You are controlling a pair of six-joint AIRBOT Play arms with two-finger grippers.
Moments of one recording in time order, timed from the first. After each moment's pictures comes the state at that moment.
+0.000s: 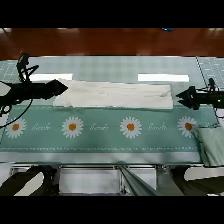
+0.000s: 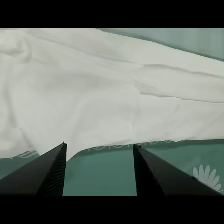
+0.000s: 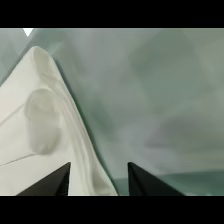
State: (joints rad) left arm 0.05 -1.04 0.84 0.86 -0.86 -1.30; right arm -0.54 -1.65 1.06 -0.68 1.11 1.19
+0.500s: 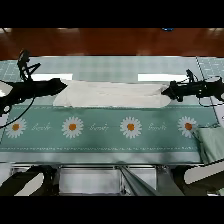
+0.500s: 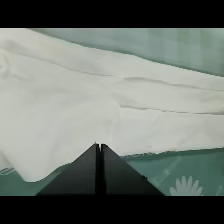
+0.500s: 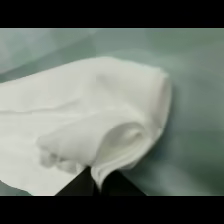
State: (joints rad) left arm 0.01 -1.03 0.86 0.81 -0.81 -1.29; right arm -0.32 -1.76 1.22 -0.68 1.15 1.20
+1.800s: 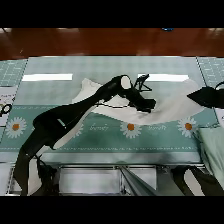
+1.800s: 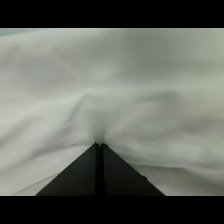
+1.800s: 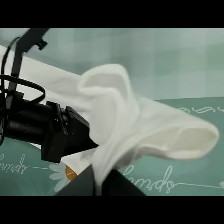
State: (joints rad) left arm -0.78 -2.10 1.91 0.77 -1.09 -1.58; right arm -0.33 -0.76 0.96 -0.98 1.33 1.37
